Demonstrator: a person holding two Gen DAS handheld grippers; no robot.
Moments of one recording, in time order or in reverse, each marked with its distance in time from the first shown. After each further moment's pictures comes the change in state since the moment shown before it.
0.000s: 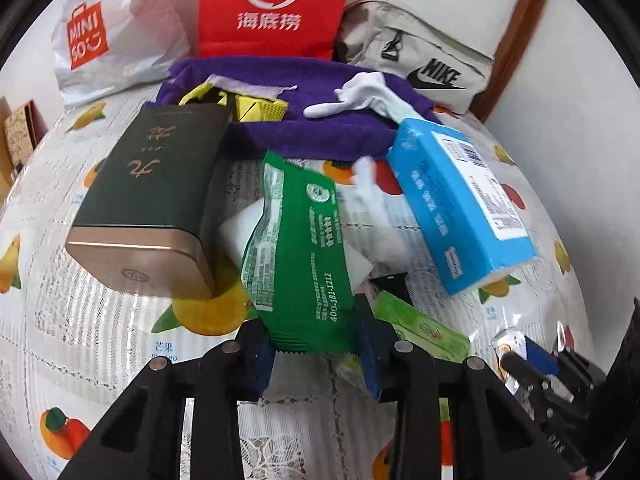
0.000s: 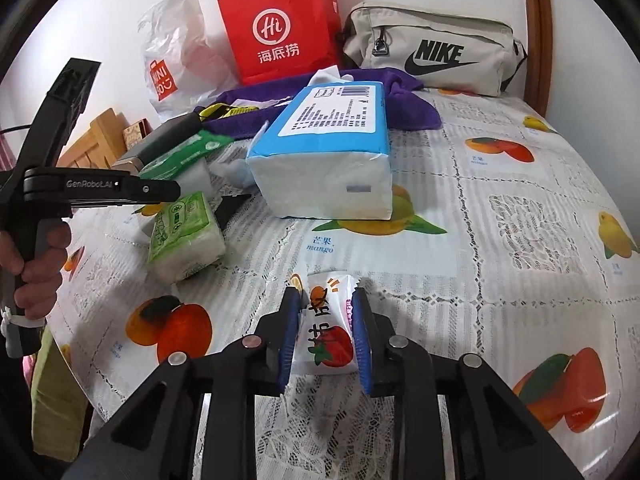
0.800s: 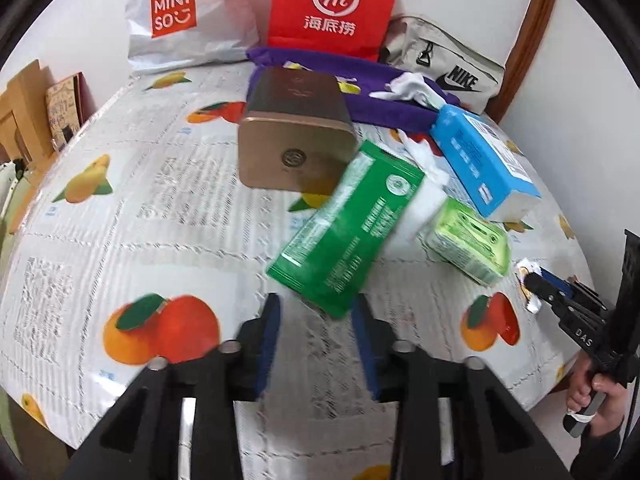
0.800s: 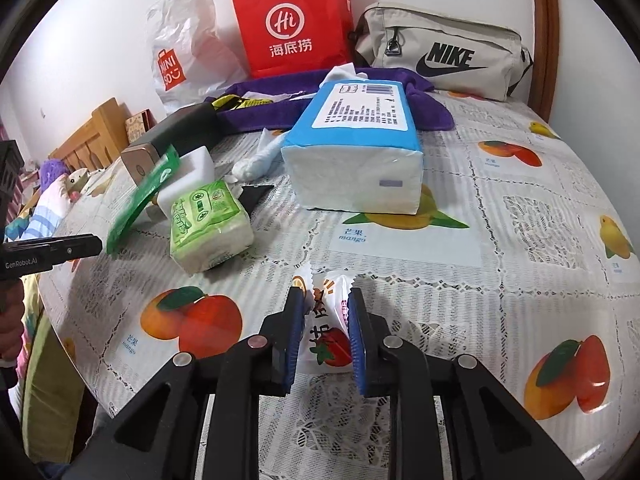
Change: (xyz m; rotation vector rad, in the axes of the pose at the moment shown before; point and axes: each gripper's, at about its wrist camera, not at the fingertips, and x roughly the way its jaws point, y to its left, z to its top) left arm -0.058 0.075 -0.075 -0.046 -0.037 0.046; right arm -0.001 0.023 -0.006 -0.029 0.011 -0.017
